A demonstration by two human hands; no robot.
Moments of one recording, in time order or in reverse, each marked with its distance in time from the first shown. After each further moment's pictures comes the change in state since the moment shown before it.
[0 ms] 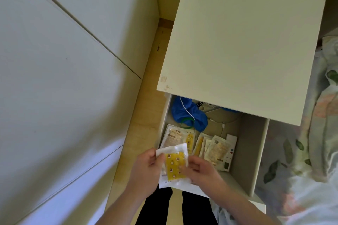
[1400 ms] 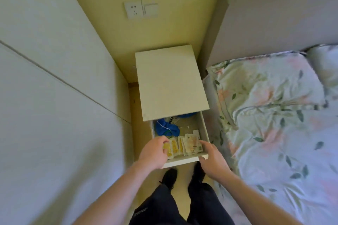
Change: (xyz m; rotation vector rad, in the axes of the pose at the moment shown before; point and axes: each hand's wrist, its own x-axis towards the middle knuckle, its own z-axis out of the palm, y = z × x) left_hand -0.227 0.181 -0.062 1.048 -0.297 0.648; right_hand -0.341 -0.036 0.064 -0.368 0.697 -0.238
